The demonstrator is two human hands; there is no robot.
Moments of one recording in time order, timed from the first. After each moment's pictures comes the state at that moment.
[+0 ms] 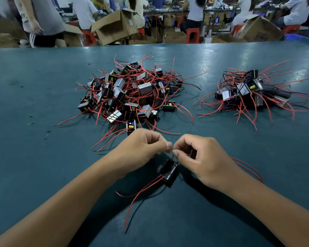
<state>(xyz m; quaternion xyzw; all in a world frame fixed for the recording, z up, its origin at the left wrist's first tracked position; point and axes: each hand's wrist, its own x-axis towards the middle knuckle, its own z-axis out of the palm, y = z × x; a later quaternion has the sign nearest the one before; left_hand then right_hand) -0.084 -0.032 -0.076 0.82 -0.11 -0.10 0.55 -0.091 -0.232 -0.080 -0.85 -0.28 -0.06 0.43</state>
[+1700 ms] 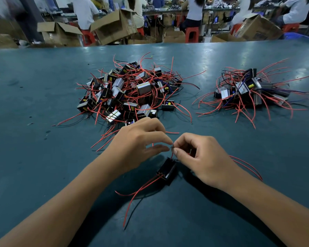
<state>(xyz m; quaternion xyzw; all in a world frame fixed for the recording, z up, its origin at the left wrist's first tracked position) -0.083 -0.020 -0.070 0.88 -0.36 0.19 0.24 -0.089 -0.232 -0.084 -0.85 -0.25 -0.04 0.46</state>
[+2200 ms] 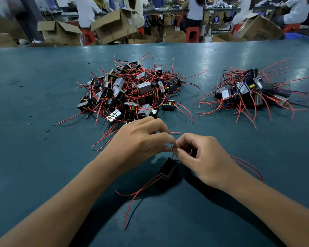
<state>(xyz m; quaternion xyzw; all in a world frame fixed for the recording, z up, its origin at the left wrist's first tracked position) -0.080 -0.021 -0.068 0.86 -0.40 0.26 0.14 -0.091 -0.232 -0.082 -0.85 -0.27 -0.04 0.46</state>
